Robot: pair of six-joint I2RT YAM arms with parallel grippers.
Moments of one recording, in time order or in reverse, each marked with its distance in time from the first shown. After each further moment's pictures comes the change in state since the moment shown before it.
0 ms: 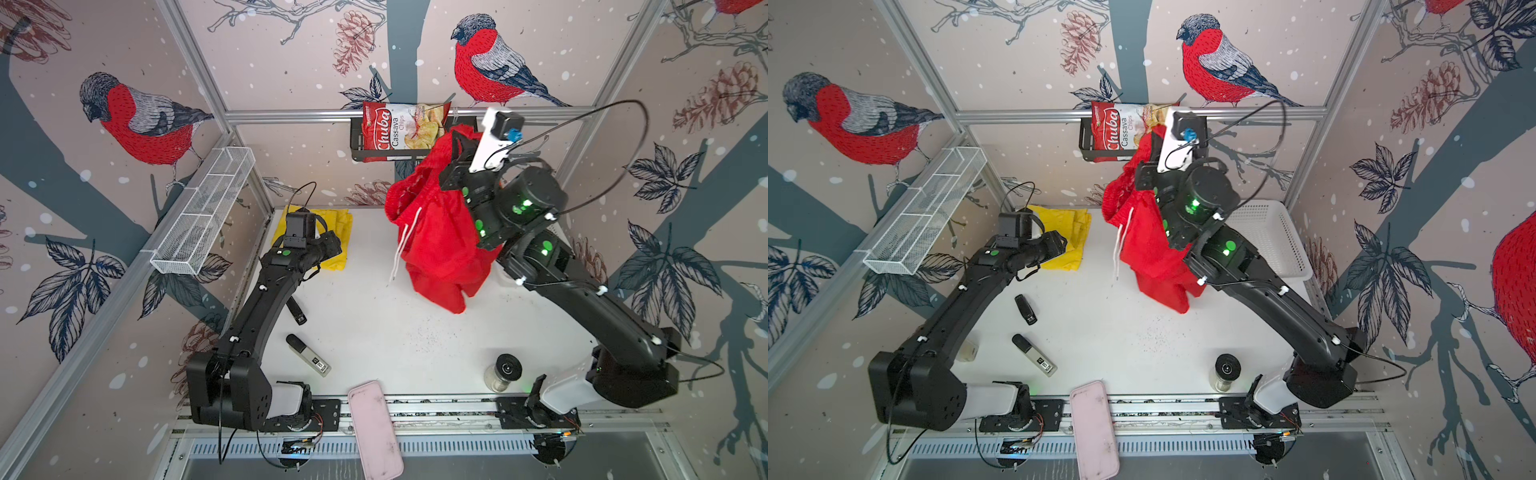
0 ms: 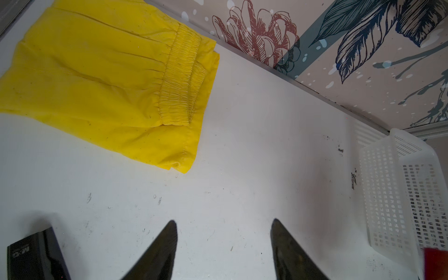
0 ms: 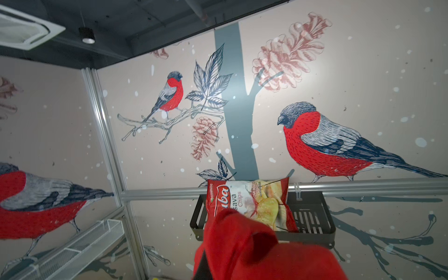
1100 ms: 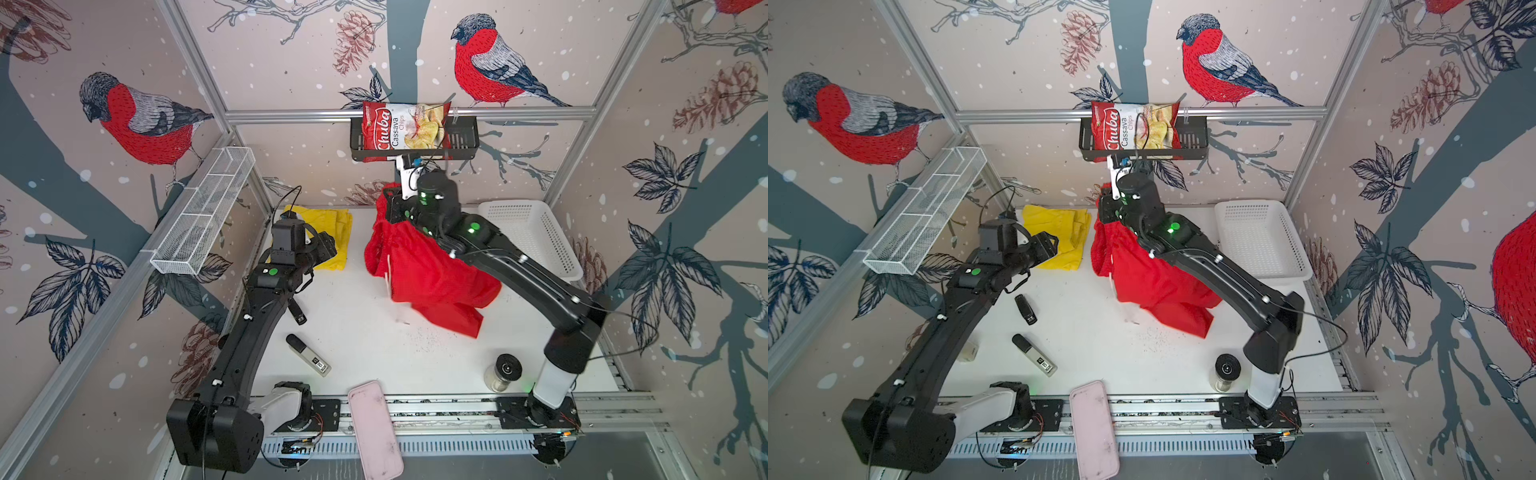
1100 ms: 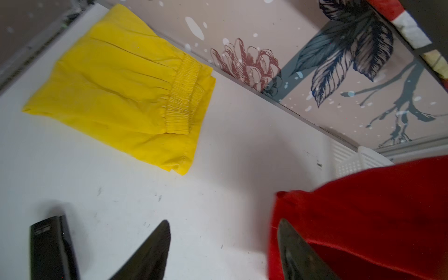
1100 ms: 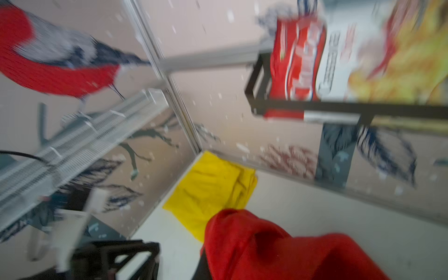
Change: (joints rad) left arm 0.006 -0.199 -0.070 -0.008 -0.070 -0.061; right arm -0.162 0.319 -0.019 -0.377 -0.524 0.470
